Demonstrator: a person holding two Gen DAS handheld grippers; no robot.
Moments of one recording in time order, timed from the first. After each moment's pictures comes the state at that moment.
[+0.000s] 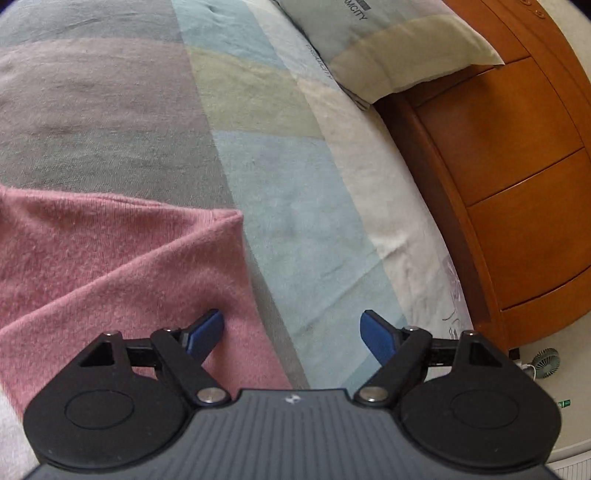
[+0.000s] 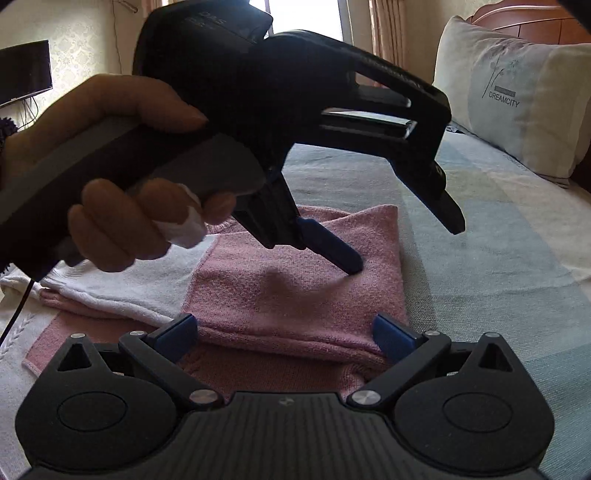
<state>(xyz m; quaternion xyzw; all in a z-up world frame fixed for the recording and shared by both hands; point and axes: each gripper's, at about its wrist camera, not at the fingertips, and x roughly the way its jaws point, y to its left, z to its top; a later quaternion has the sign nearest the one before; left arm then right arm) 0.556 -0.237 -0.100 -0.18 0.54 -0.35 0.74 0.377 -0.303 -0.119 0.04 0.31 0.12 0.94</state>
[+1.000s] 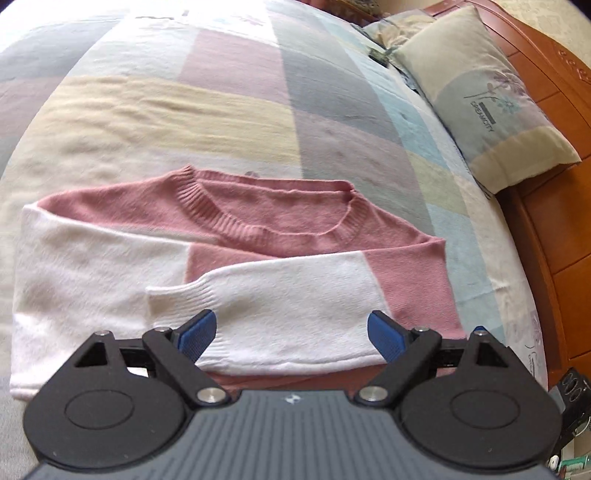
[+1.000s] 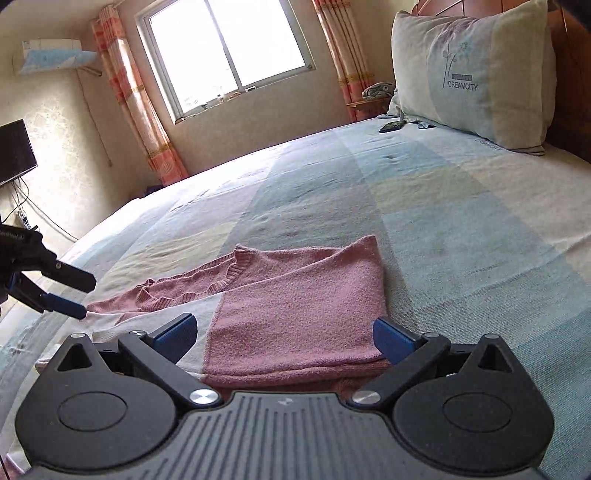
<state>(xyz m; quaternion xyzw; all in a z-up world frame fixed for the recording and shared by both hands) 0.432 0.024 -0.046 -0.18 0.52 -0.11 0.83 0.367 -0.327 -0.090 0.15 0.27 0.11 0.94</state>
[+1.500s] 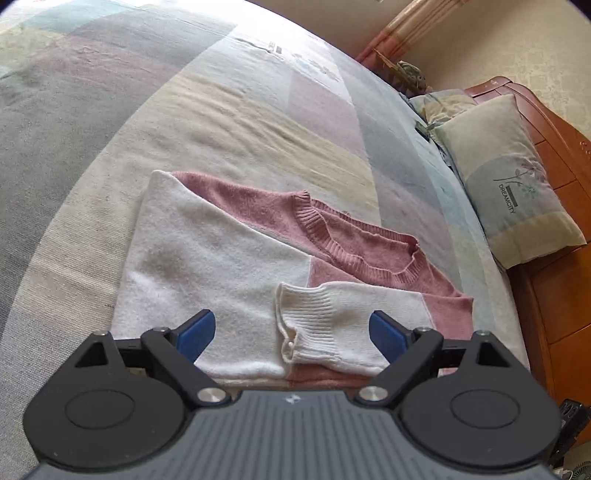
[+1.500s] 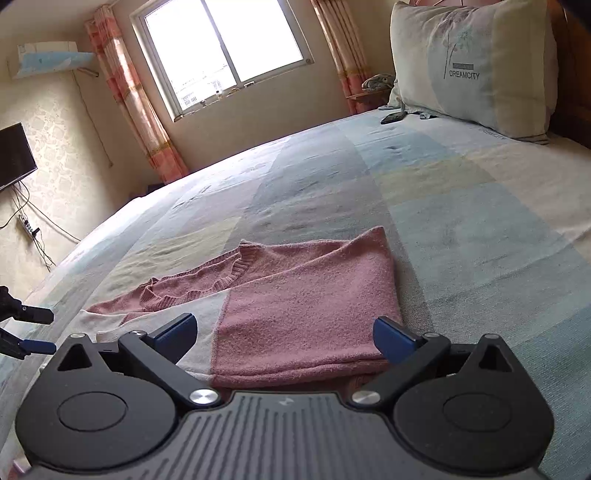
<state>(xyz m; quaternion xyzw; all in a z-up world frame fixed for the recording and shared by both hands) 0.393 0.108 -0.071 -0.25 0.47 -0.05 0.85 0.374 -0.323 -0.094 0.16 0.28 0.11 0.94</state>
